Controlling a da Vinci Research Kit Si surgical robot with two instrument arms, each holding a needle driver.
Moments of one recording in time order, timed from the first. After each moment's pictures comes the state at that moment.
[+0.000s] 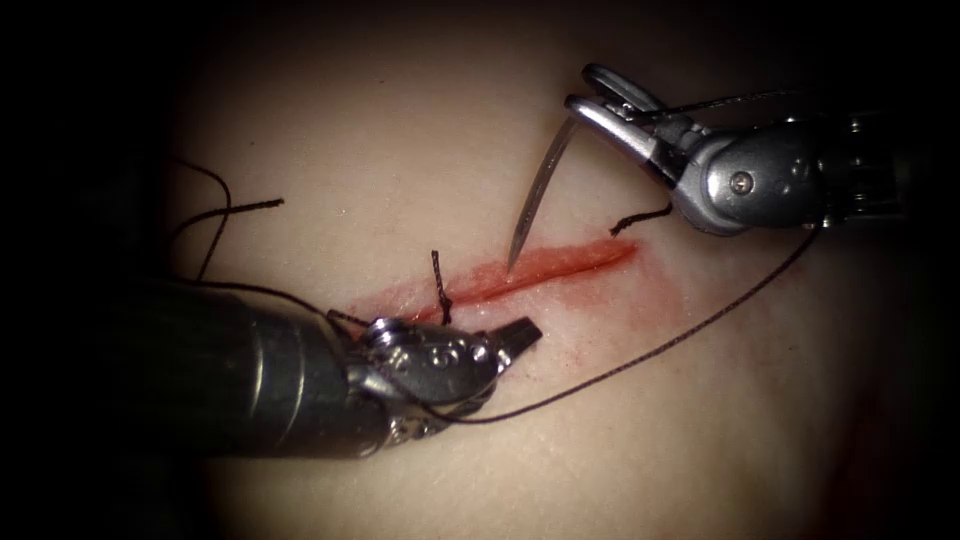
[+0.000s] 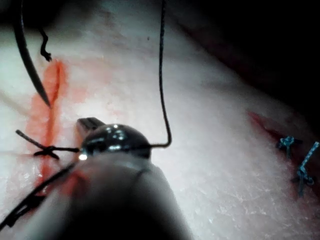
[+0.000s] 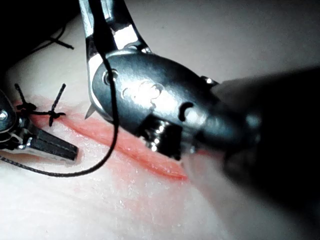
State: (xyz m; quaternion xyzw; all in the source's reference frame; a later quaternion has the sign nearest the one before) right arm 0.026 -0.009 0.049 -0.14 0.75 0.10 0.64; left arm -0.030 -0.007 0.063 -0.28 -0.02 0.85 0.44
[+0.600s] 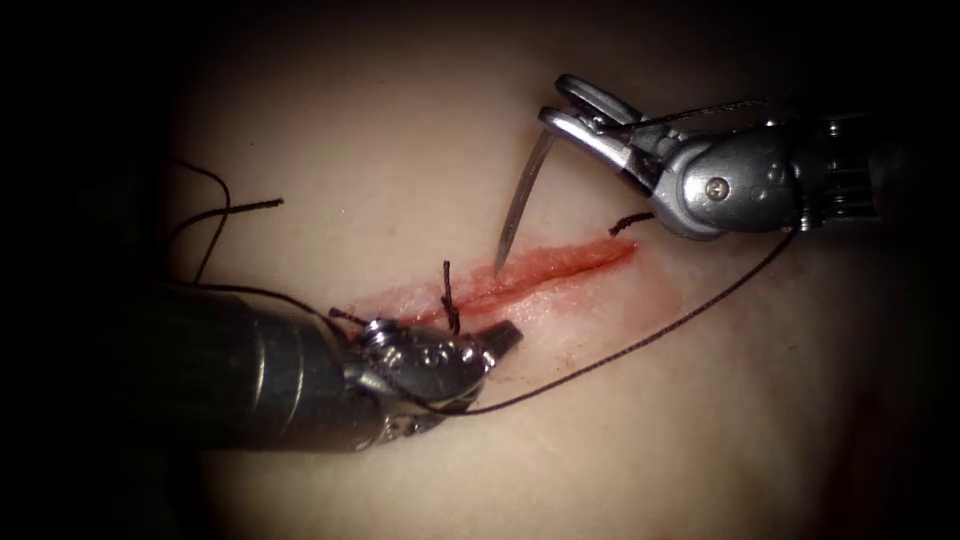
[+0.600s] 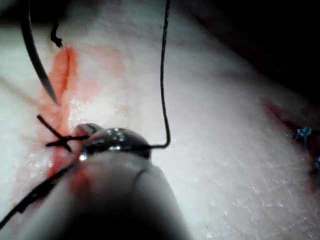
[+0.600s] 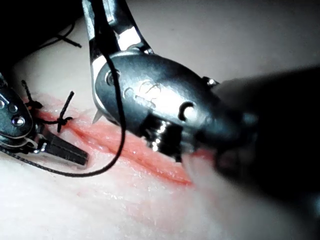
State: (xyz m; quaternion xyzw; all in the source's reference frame) right arm 0.027 -0.010 0.050 -0.14 0.73 0.05 0.66; left arm -0.029 -0.008 0.066 -0.22 -0.01 0.87 0.45
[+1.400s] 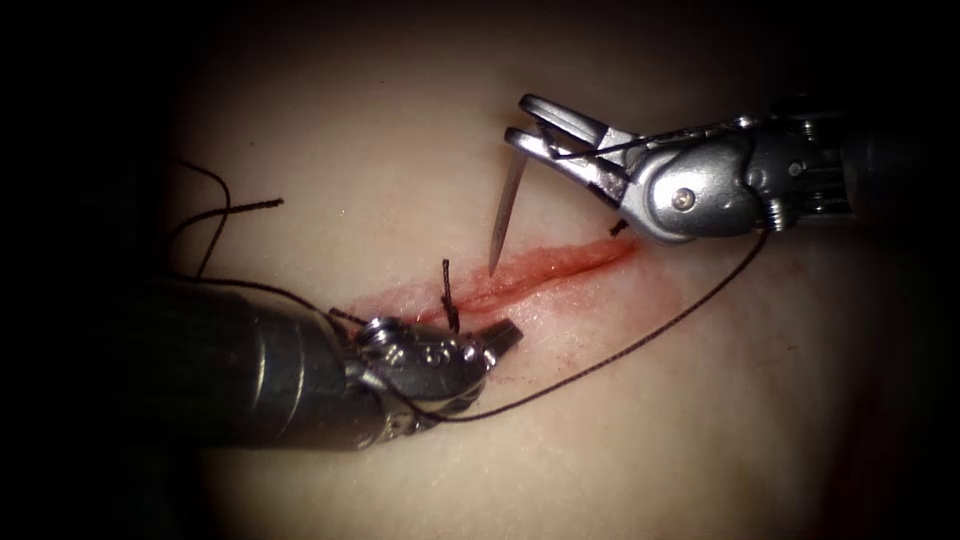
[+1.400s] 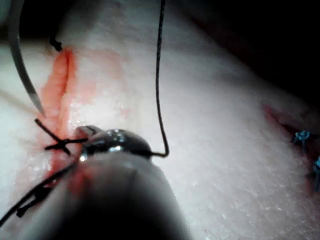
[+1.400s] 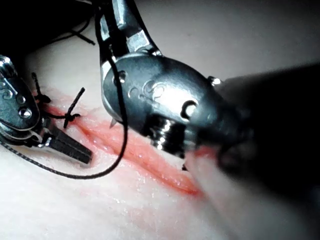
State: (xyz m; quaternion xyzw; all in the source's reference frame) right arm 0.028 -0.010 0.051 -0.16 0.73 0.02 0.67; left arm -0.029 -0.008 0.066 -0.21 -0.01 0.87 0.44
